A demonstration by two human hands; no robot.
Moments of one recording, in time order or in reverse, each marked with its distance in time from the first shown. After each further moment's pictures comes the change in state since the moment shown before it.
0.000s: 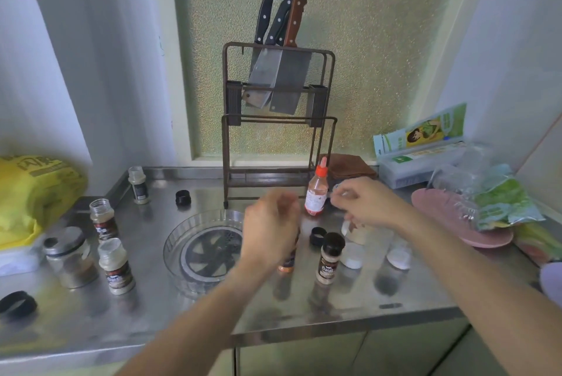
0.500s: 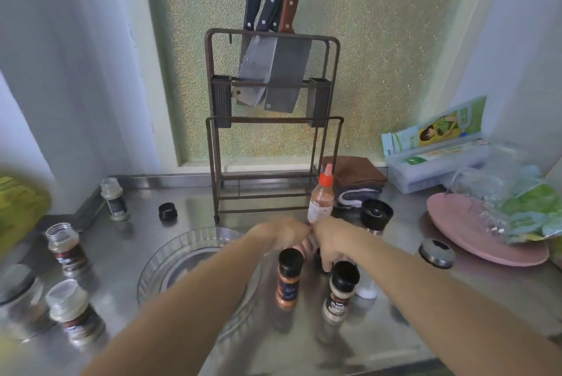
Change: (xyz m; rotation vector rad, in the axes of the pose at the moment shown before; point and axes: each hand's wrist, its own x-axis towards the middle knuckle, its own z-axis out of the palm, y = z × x) left_hand 0.119 -0.069 0.082 0.159 -0.941 -0.533; right_hand 0.093 -0.002 0.082 -0.539 -0.481 0.066
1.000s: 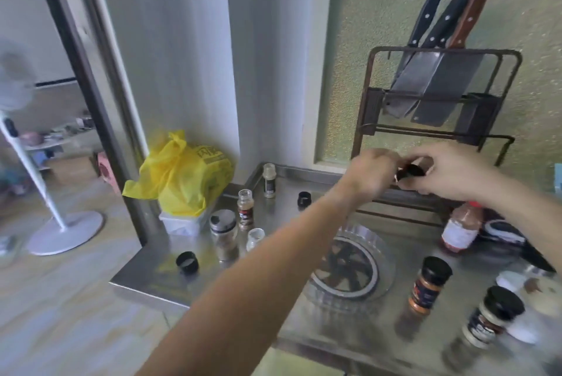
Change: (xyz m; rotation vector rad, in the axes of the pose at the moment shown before) left_hand -0.157 -0.017 -0.092 -0.320 0.646 0.367; right_hand -0.065 -0.087 -0.113 0.335 0.616 -0.261
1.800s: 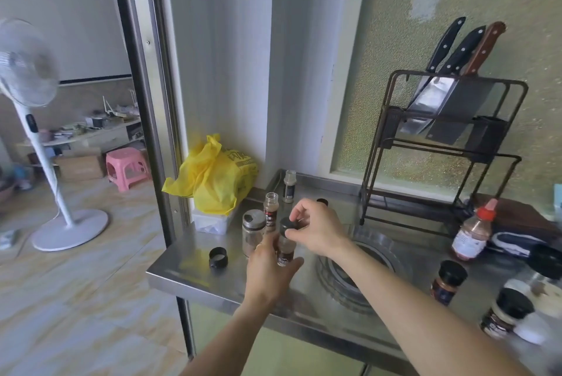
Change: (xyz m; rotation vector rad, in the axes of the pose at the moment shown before) left_hand -0.158 -0.188 -0.083 0.274 0.539 -0.112; right_hand -0.031 -0.168 0.179 0.472 -0.081 -0.145
